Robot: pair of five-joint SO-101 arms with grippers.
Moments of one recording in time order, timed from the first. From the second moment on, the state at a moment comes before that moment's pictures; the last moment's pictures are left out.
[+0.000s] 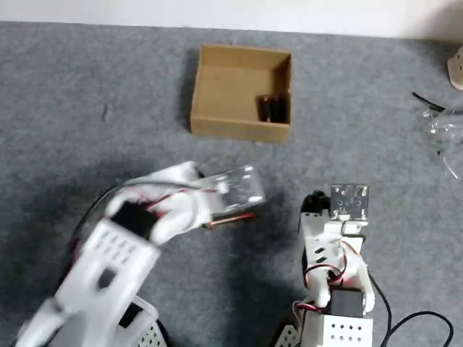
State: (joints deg) left arm 24.1 -40.8 43.1 62.5 -42.9; right arm 0.5 -104.7 95.6 45.8 6.2
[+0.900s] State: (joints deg) left arm 11.0 -20.8 39.7 62.3 -4.8; right arm 1.8 -104.7 95.6 44.4 6.2
